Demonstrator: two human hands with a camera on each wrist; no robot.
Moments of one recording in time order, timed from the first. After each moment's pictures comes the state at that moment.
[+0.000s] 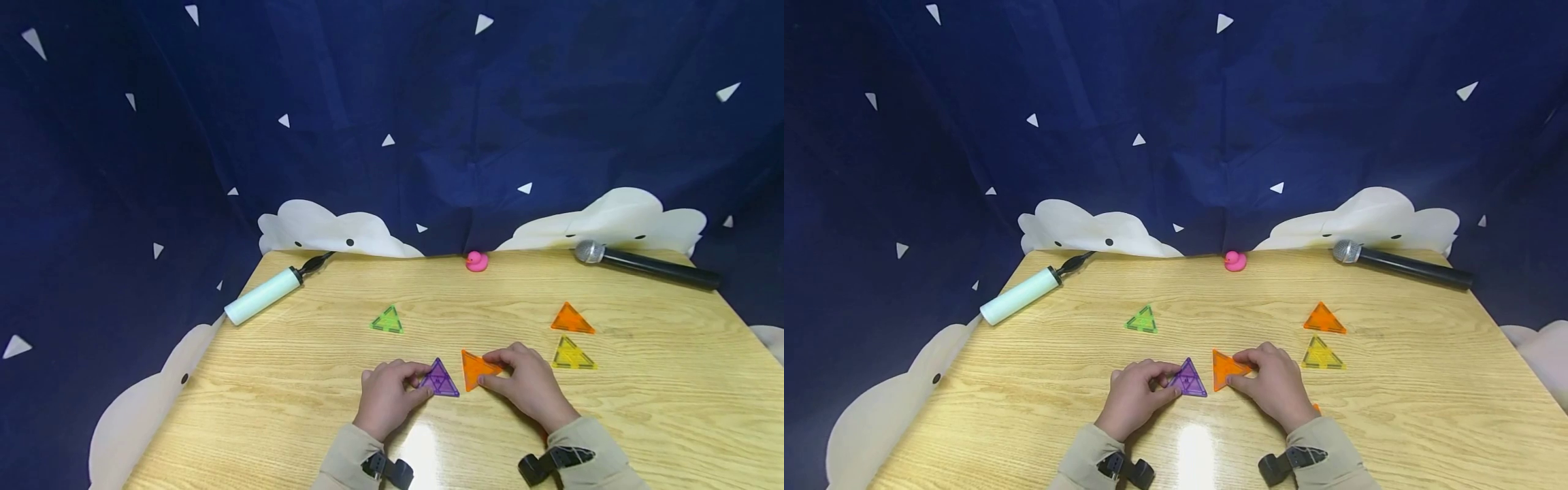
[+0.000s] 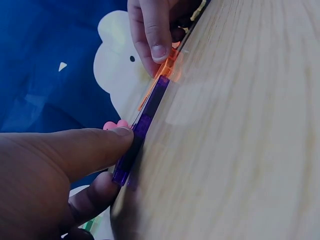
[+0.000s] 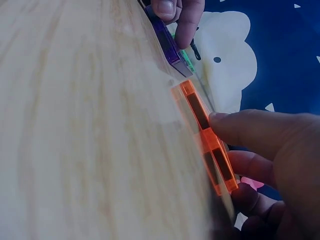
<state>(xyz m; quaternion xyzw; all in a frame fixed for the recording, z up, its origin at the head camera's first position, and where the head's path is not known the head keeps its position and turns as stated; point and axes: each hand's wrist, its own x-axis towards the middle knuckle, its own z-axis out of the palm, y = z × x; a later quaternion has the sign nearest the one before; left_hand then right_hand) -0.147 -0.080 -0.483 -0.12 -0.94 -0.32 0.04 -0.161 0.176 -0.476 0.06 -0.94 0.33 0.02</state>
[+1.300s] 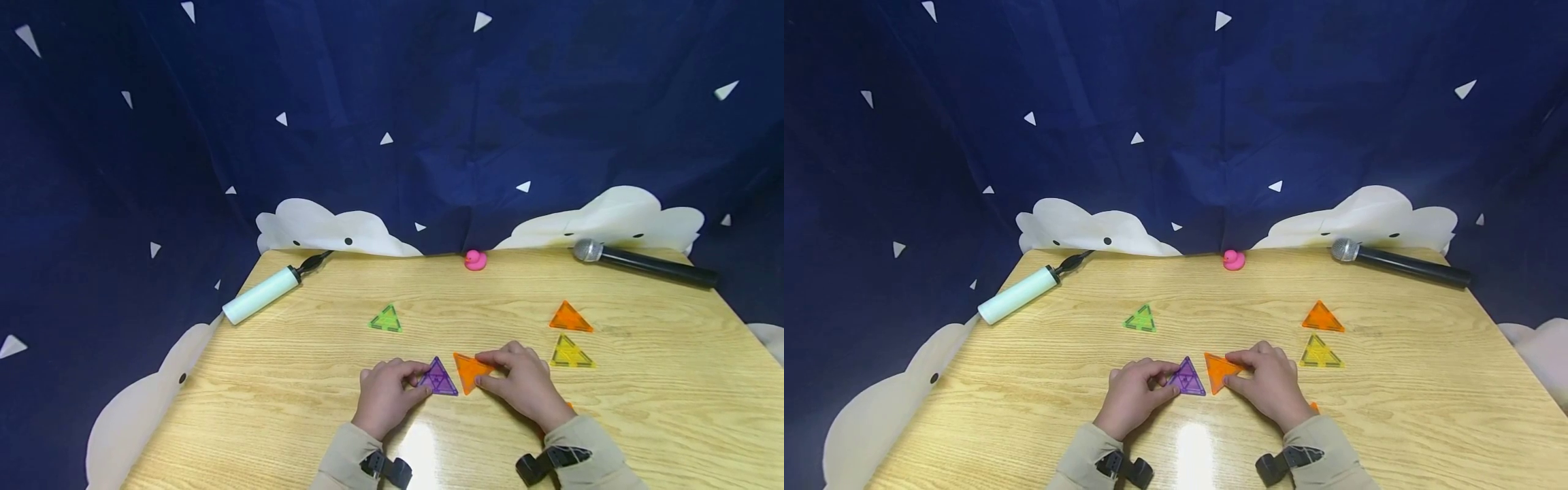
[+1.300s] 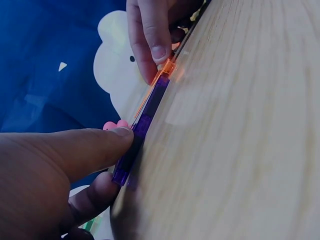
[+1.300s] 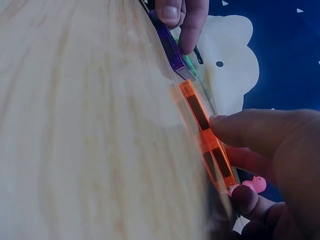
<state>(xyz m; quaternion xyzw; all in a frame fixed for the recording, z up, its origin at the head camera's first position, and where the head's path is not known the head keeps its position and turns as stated) -0.147 -0.080 -0.483 -0.12 -0.94 -0.32 0.04 -0.159 0.174 -0.479 0.08 -0.94 0.33 0.03</state>
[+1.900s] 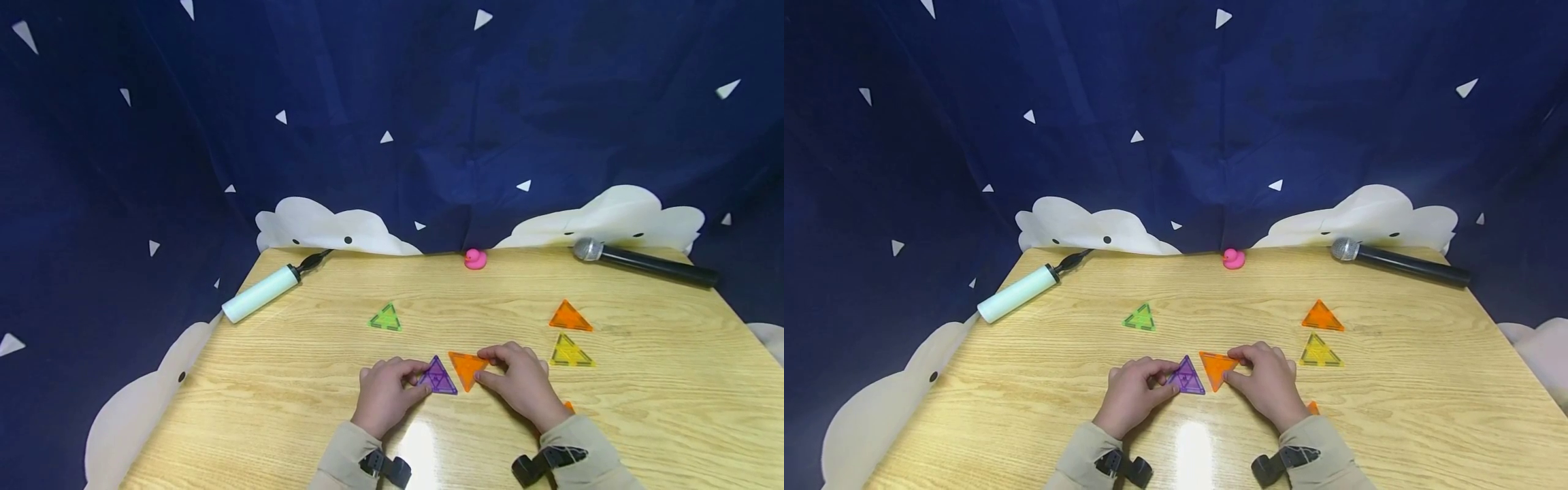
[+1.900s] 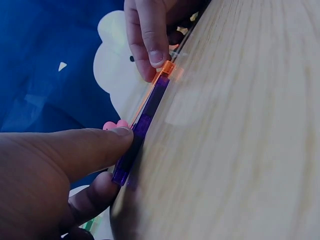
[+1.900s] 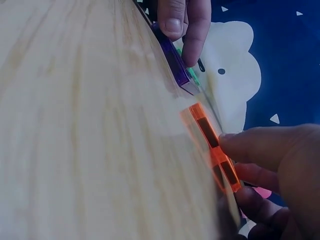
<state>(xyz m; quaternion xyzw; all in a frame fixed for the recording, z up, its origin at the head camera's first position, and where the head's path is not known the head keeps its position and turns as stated) -0.147 -0.080 -0.481 -0.12 -0.94 -0.33 0.04 -0.160 0.168 -0.481 0.05 -0.94 0.34 0.04</state>
